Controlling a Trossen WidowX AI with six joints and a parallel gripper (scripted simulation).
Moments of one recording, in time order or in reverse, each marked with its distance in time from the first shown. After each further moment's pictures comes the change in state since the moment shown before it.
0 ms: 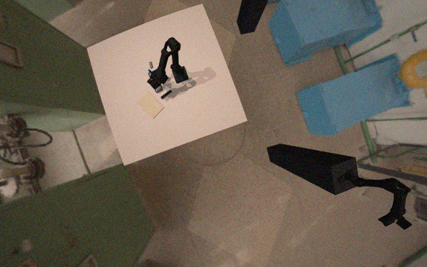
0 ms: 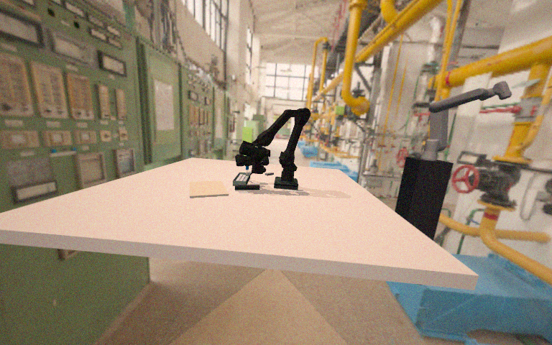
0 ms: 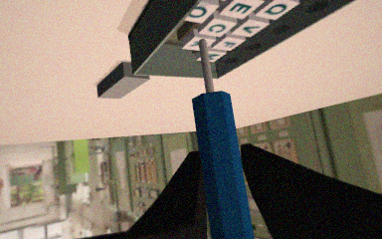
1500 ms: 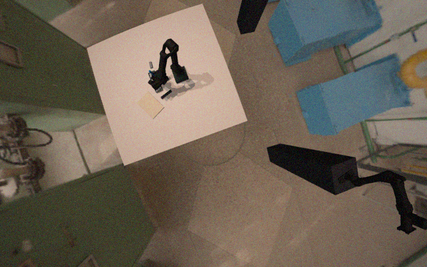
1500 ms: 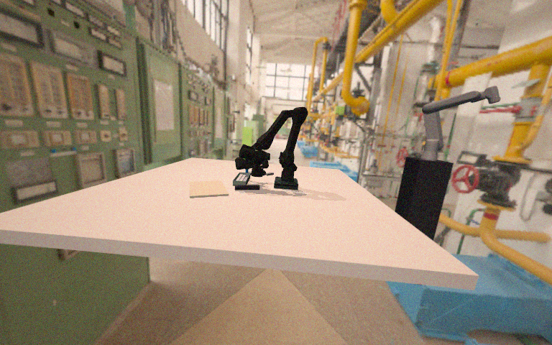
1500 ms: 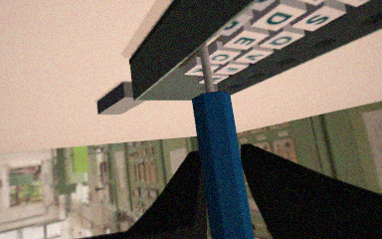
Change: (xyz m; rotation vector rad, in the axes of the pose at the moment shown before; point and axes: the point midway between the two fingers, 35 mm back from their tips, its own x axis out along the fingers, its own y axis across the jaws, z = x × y) arm 0.009 -0.001 0.015 -0.002 0.001 -0.002
